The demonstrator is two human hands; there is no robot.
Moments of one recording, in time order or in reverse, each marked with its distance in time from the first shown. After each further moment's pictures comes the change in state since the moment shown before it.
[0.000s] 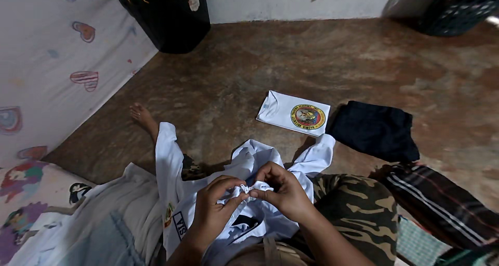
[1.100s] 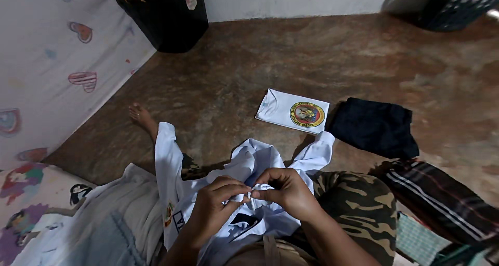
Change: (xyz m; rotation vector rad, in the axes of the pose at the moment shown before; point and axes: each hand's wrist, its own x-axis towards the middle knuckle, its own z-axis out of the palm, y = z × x) left_hand 0.006 -0.001 -0.009 0.100 -0.168 0.124; right_hand -0.004 -0.015 -0.005 -0.005 0.029 0.156
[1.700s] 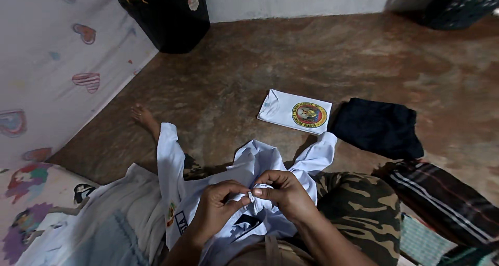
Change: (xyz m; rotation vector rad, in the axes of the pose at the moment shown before) left_hand -0.008 -0.006 0.007 -0.379 0.005 -0.191; right_hand -0.001 0.009 0.011 0.282 0.030 0.062
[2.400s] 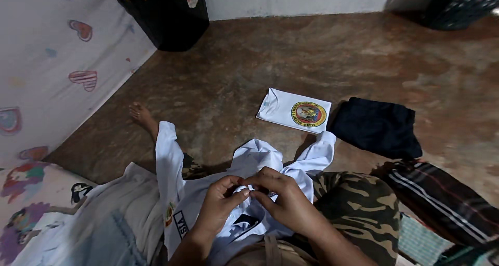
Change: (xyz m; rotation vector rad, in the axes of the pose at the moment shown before) left_hand 0.001 0.001 0.019 -0.376 0.156 -0.398; right_hand -0.001 -0.006 -0.001 -0.814 -0.101 -0.334
